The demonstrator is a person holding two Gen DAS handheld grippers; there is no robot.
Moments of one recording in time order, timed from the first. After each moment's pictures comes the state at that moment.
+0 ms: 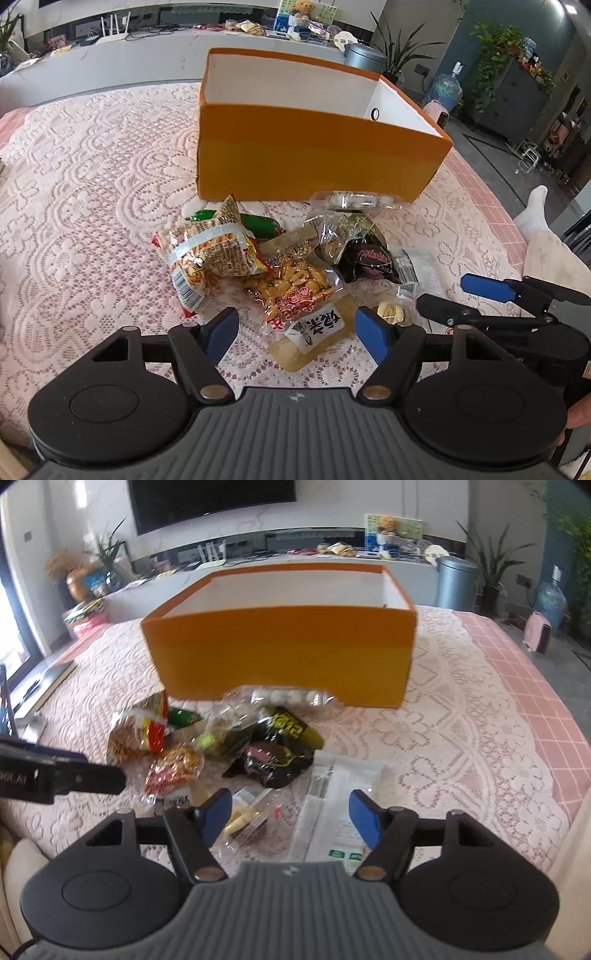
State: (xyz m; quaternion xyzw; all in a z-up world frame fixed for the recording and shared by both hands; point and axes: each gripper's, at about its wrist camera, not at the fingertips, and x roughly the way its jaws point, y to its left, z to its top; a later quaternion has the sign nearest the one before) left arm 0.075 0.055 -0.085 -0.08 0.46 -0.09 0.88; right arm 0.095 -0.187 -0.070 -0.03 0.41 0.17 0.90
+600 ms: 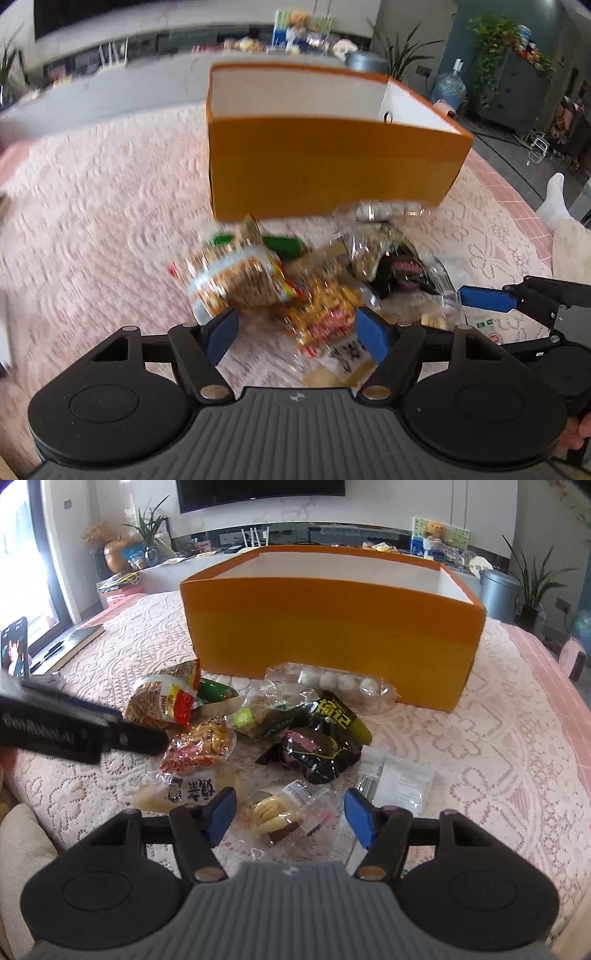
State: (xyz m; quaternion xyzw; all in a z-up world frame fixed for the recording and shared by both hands) left arm 0.082 0.059 -0.090 -0.02 0.42 -0.07 0.90; right arm 0.101 -0.159 -0.096 -0.07 0.40 0.23 0.88
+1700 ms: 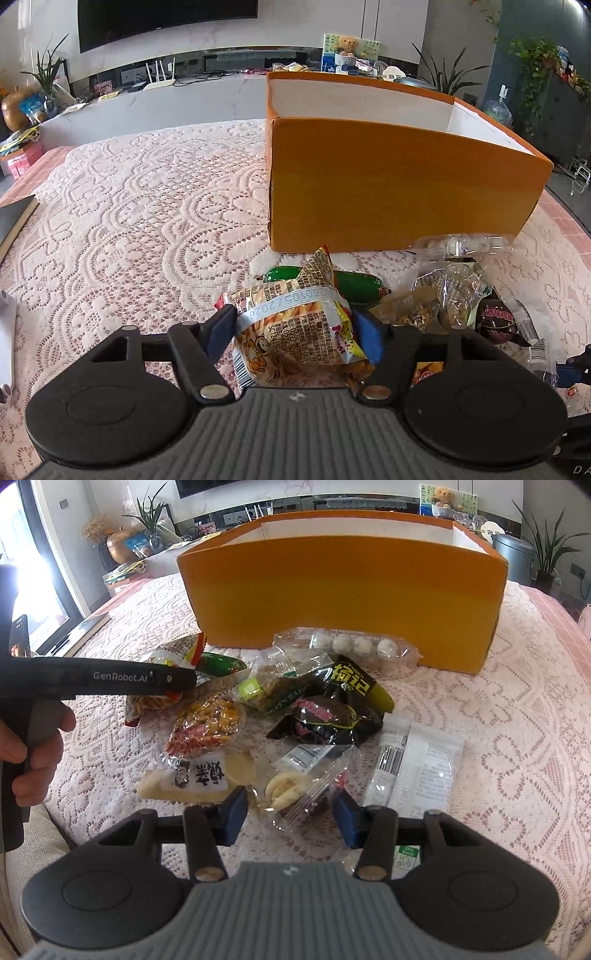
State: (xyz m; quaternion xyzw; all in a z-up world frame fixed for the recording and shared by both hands) left arm 0.111 0.072 -0.119 -0.03 0.38 0.01 0.92; right arm 0.113 -0.161 -0.113 -0.03 0.46 0.25 0.85
